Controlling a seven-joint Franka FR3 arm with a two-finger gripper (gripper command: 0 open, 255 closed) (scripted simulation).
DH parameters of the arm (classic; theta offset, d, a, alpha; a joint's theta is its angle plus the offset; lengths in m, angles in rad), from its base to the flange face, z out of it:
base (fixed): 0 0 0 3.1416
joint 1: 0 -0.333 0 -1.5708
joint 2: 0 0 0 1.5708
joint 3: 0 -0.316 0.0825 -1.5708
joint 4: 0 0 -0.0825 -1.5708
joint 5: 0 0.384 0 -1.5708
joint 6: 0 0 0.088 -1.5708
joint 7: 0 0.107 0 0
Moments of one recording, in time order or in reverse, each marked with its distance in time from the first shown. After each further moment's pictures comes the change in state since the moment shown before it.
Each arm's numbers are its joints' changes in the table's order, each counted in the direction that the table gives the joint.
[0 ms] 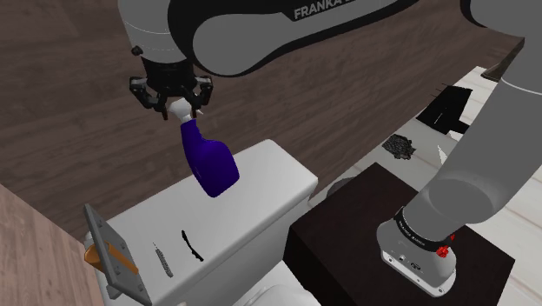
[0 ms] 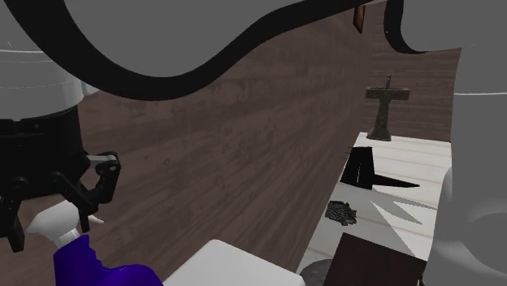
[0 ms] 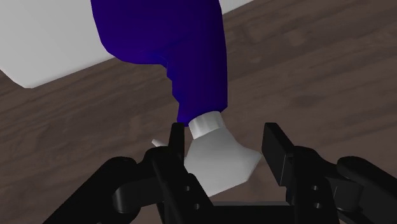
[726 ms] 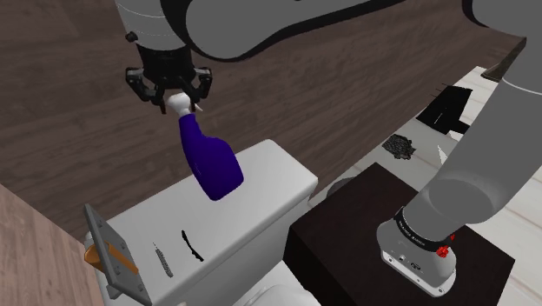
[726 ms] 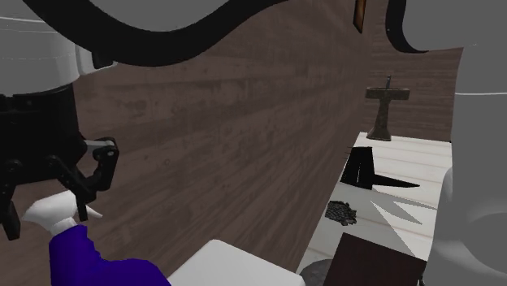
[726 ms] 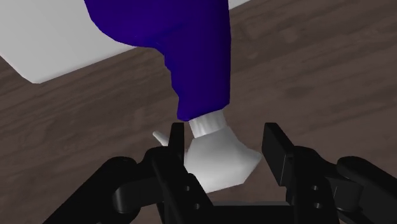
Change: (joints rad) arm -0.002 0.006 -0.005 0.040 0.017 0.048 -0.018
